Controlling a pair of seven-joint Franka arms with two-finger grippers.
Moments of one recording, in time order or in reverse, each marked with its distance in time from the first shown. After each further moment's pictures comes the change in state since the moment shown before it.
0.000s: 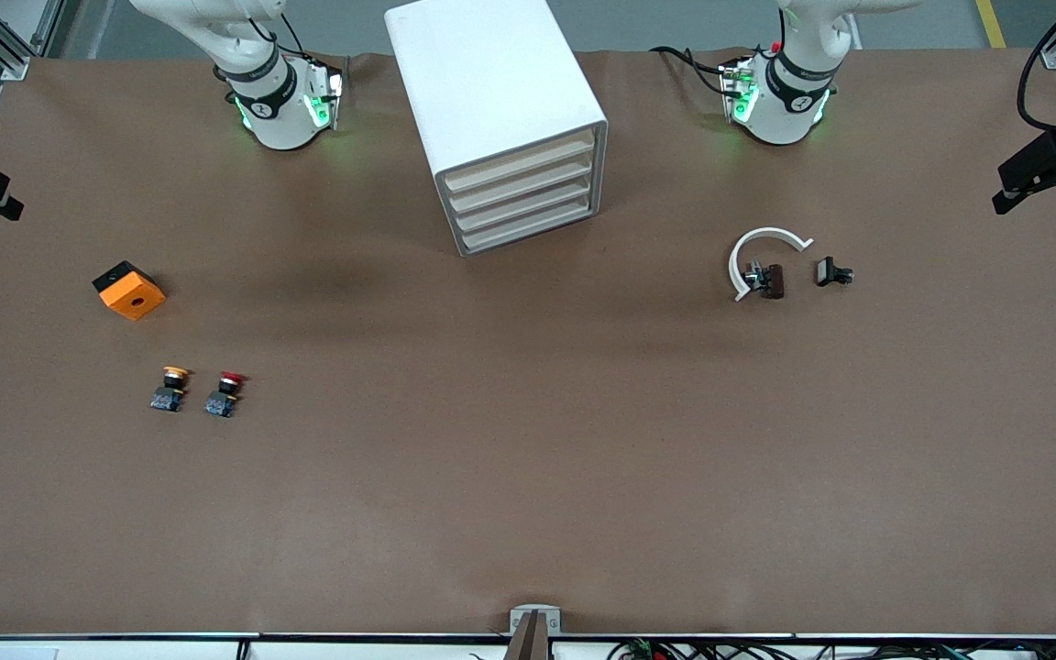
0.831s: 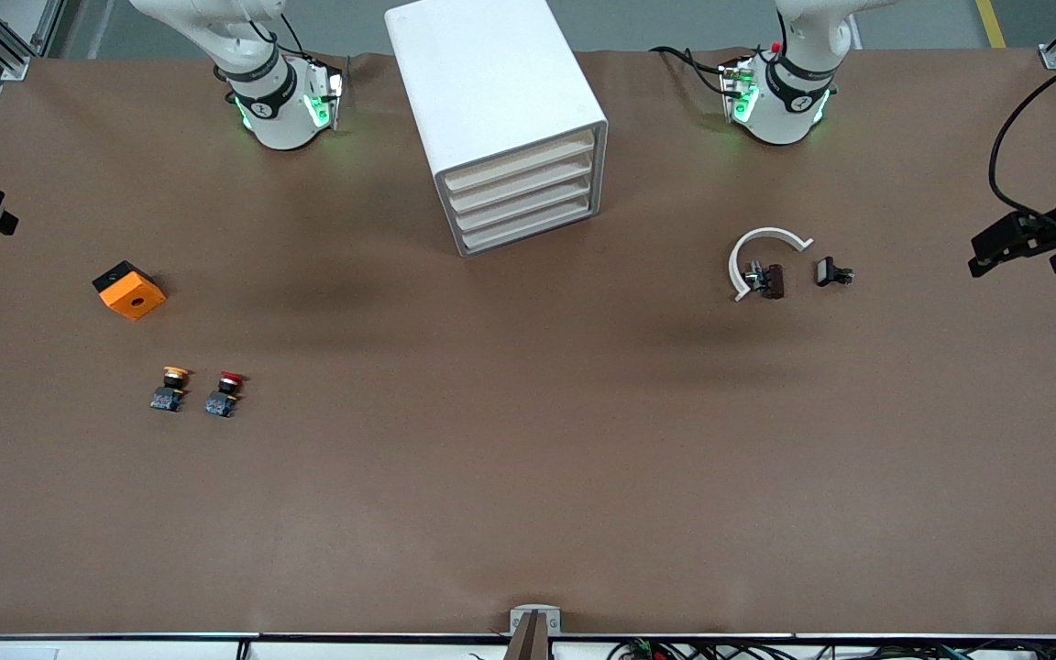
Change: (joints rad) left arm 0.187 0.022 -0.154 -0.156 0.000 0.182 0.000; right arm 0.001 0.035 -0.003 0.028 0.000 0.021 0.004
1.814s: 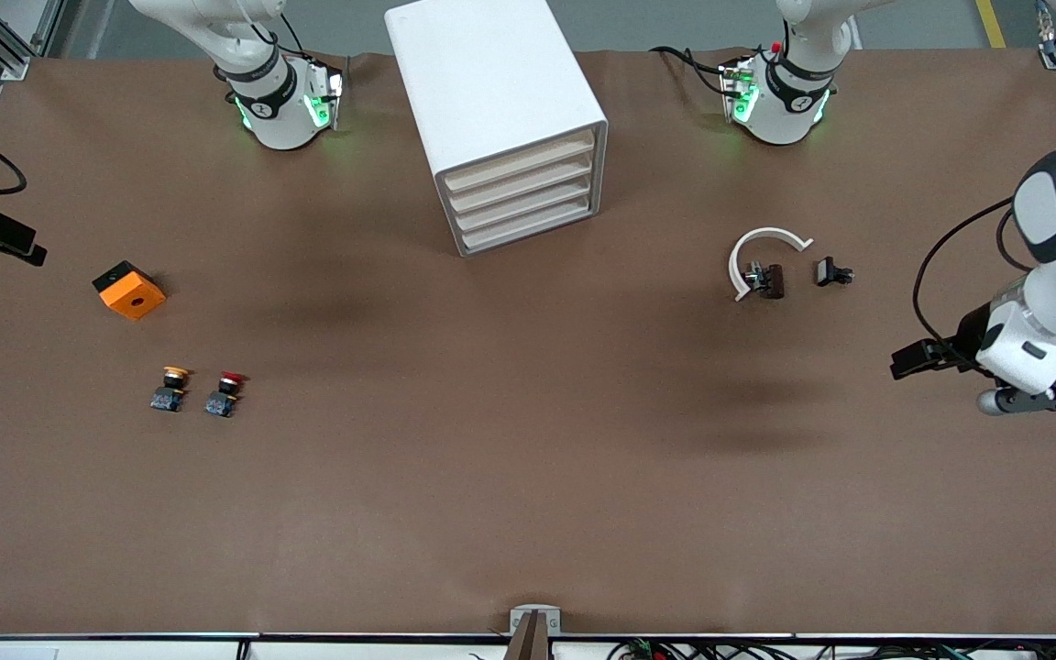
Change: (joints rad) left arm 0.132 0.292 -0.189 -0.017 0.046 0.291 -0.159; right arm 0.015 0.092 0.000 0.025 -0.004 -0.002 0.055
